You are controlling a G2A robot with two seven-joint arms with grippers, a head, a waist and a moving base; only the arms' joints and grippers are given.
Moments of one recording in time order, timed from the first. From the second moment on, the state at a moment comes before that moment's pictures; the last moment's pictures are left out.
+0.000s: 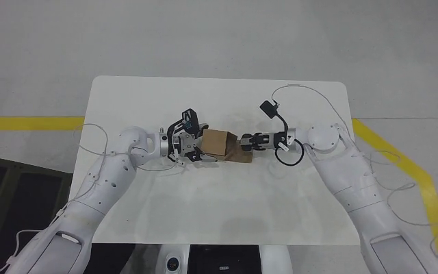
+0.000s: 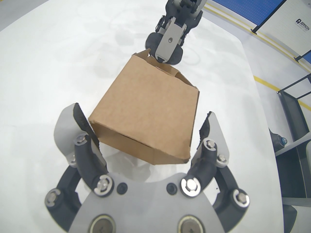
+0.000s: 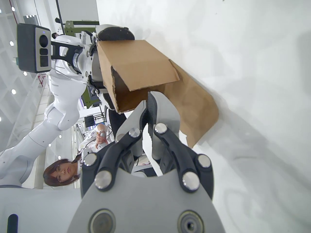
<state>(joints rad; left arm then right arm) 0.81 -1.09 -0.92 -1.16 0.94 -1.01 -0.19 -0.78 -1.18 1.03 -1.17 0.03 -0.13 1.11</state>
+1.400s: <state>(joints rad) 0.85 -1.07 -0.98 -1.20 0.90 -1.01 -0.21 -0.85 -1.16 1.03 -1.34 0.02 -0.03 1.20</state>
